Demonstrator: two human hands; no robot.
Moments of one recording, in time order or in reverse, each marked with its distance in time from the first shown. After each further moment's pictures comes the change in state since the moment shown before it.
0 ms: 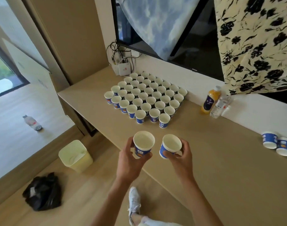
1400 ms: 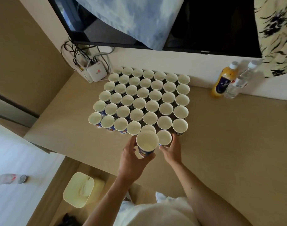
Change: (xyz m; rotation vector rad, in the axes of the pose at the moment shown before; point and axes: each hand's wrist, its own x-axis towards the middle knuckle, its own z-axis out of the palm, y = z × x) left_hand 0.252 -0.061 -0.032 0.143 -0.374 0.136; right_hand 0.199 0.152 0.173 -0.332 0.321 0.111
